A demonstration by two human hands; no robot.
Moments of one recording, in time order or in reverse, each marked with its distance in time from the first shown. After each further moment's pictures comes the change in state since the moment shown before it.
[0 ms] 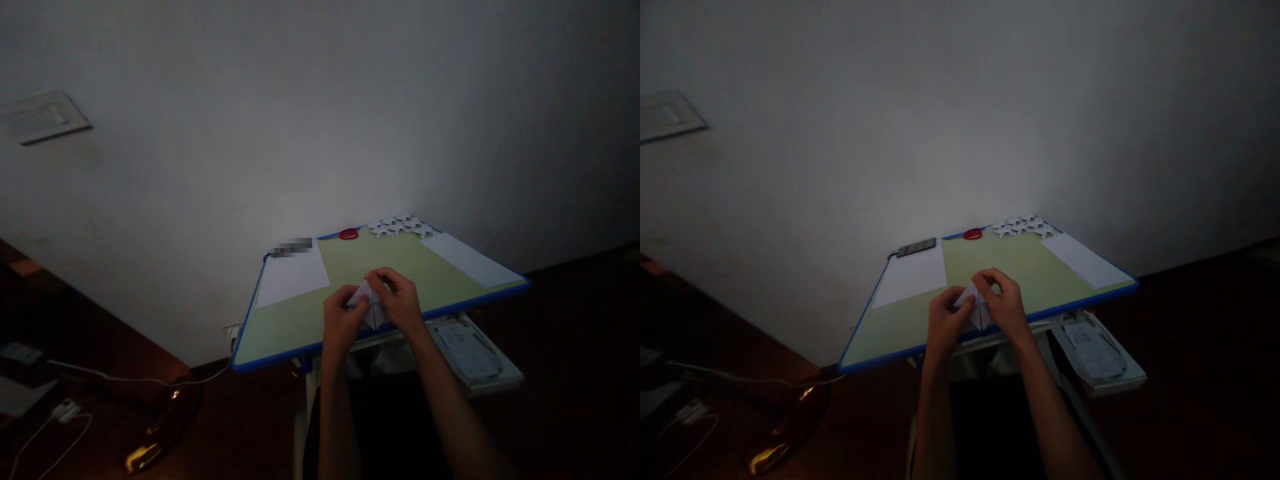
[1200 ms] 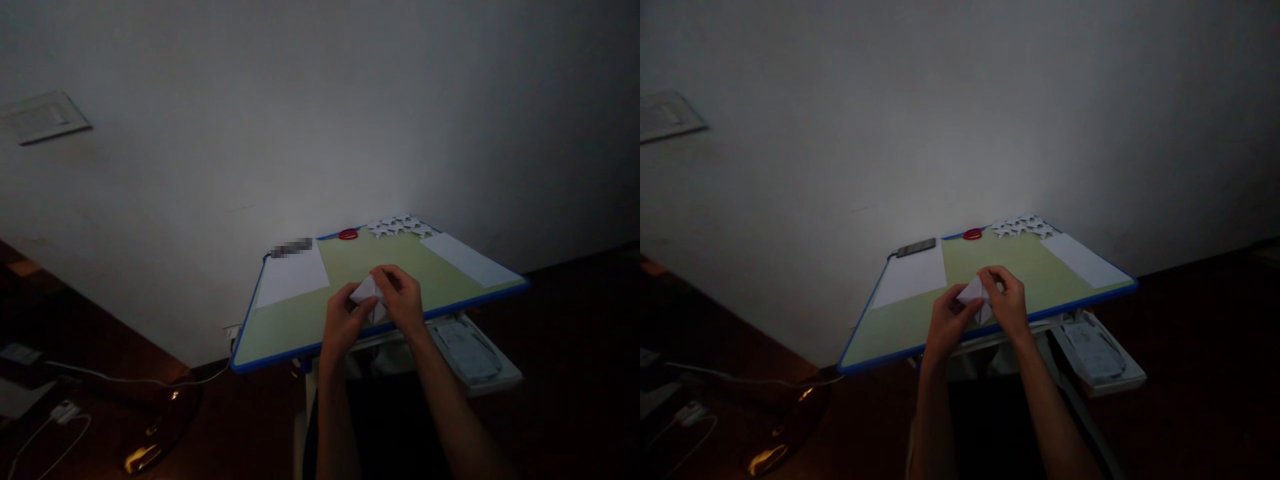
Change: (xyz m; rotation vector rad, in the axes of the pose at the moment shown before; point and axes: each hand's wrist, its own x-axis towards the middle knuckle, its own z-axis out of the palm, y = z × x) left_hand 0.002 -0.013 -0.001 -0.142 -0.146 -0.010; right_hand 0.002 0.000 0.001 0.030 0.150 0.040
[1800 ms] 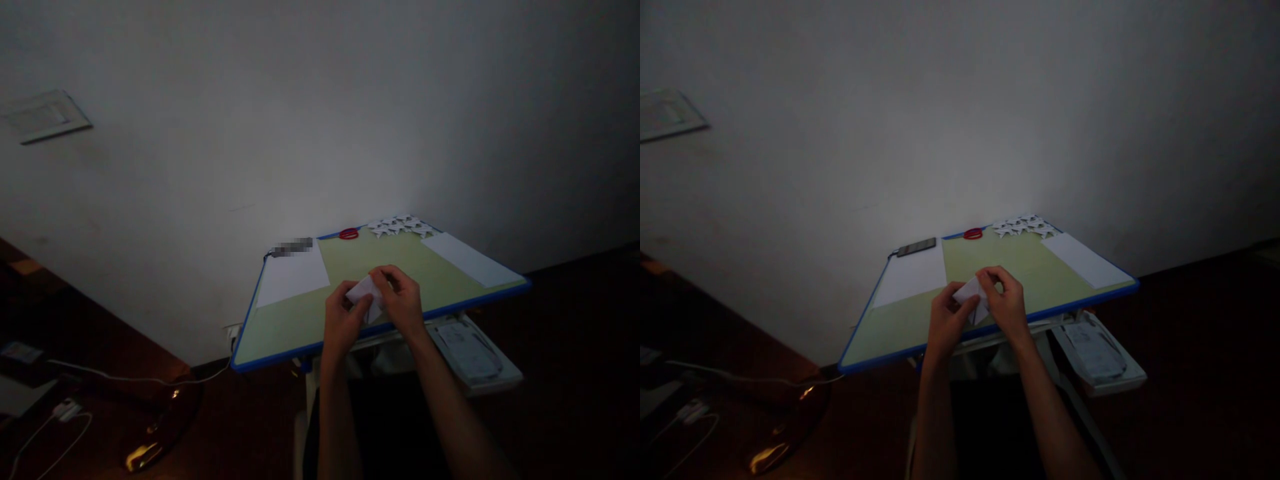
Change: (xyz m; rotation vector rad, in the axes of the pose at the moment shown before) left_hand 0.000 0.007 0.004 -0.020 0.118 -0.031; right_hand -0.002 0.000 0.001 -0.018 -0.034 -0.049
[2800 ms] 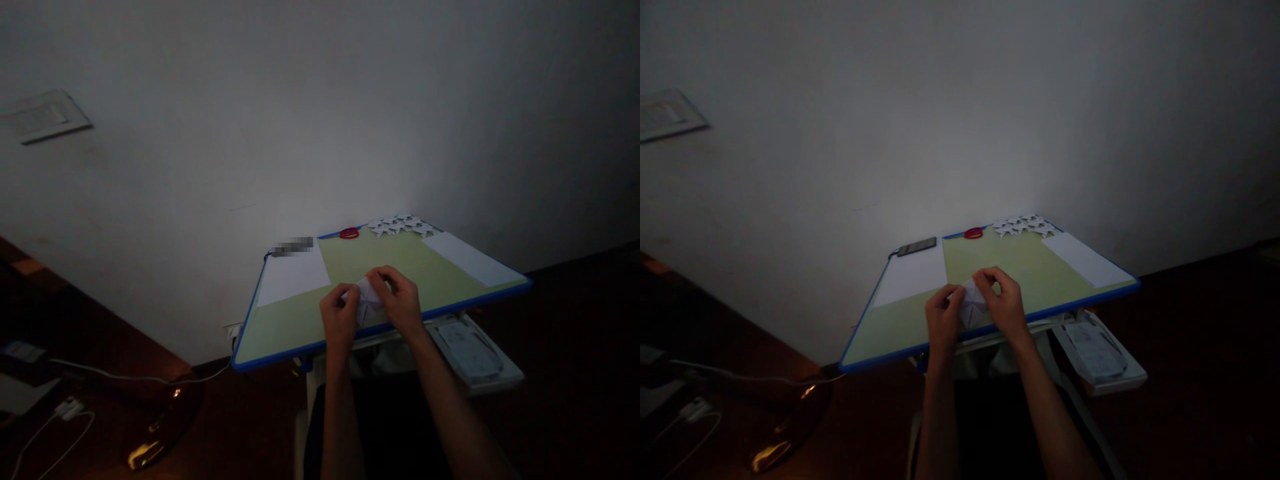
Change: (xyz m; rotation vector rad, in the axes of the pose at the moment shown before) left_hand 0.001 0.004 0.003 0.148 0.240 0.090; right_hand -0.002 0.000 0.000 0.000 -0.065 -0.043
